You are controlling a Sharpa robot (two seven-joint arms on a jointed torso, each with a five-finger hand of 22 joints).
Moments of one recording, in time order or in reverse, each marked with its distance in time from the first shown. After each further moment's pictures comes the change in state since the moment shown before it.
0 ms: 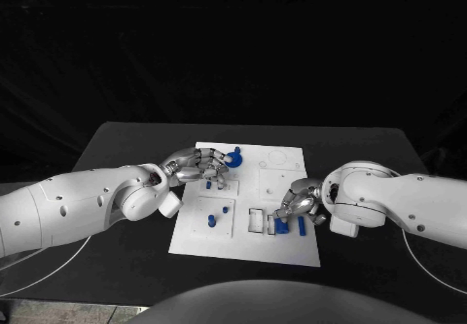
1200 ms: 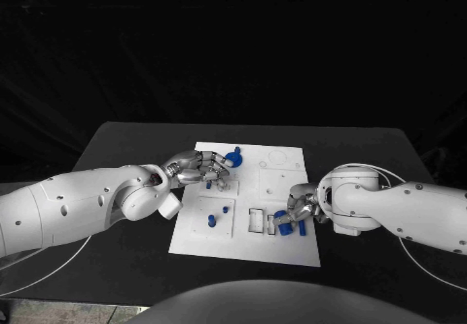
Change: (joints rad) left arm 0.000 0.002 0.000 -0.002 0.000 0.030 -0.041; left_hand 0.000 0.000 0.011 0.000 0.000 0.007 0.000 -0.004 0.000 0.010 0.004 -0.011 -0.005 0.002 -0.002 -0.004 -0.002 0.000 -0.004 -0.004 0.000 0.009; right arm -0.027 0.035 -0.002 -0.022 -0.286 0.113 -0.042; right_hand -0.061 0.034 -0.130 0.035 -0.289 0.019 -0.001 0.006 -0.002 -0.004 0.004 0.000 0.000 0.000 0.000 -0.008 0.000 0.015 0.003 0.003 -0.050 0.000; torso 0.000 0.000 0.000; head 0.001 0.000
